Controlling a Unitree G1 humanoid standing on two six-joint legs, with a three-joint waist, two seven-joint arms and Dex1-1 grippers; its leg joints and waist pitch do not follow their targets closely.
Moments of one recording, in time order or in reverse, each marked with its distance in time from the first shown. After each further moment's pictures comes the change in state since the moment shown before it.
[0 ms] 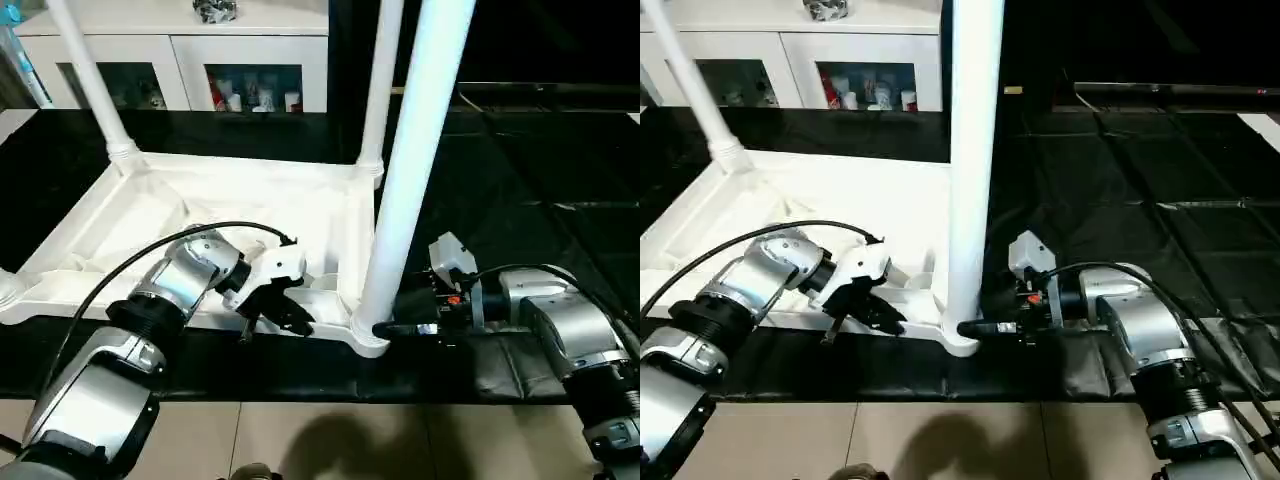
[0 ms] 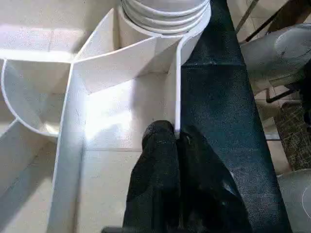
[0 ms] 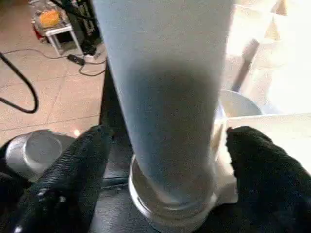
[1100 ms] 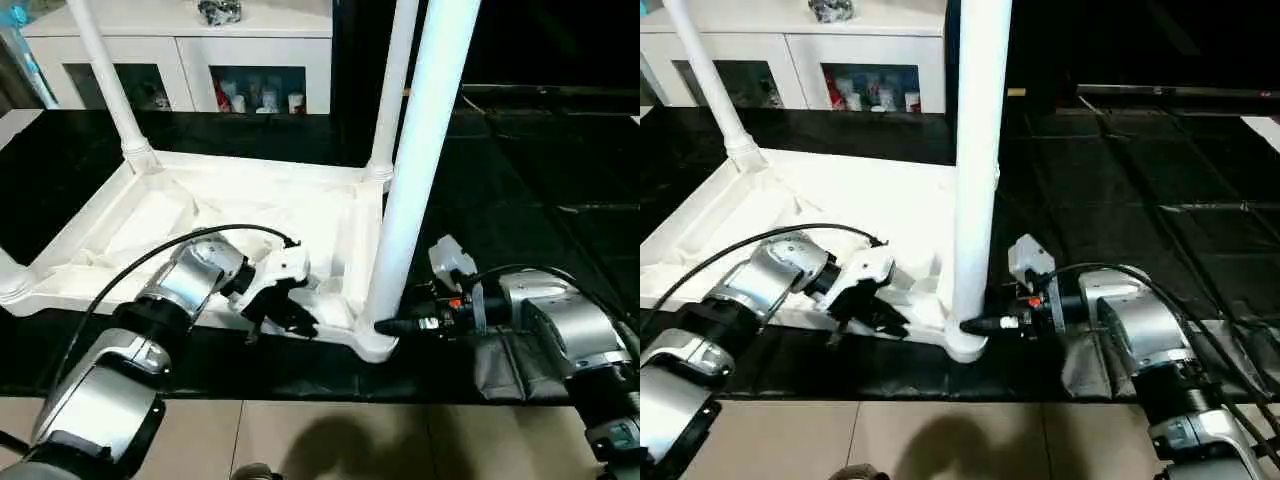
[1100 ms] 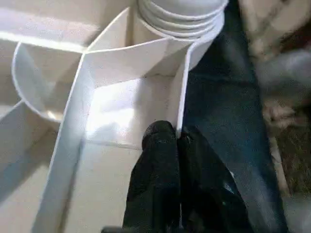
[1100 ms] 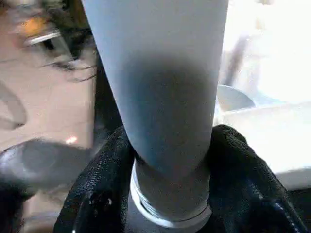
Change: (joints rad) left arm -0.011 -0.059 0.039 0.045 0.001 0.122 0.102; right arm 0.032 0.029 -0.036 -0.047 -0.008 0.119 -0.134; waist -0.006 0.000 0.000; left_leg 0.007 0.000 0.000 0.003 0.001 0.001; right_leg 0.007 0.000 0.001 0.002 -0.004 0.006
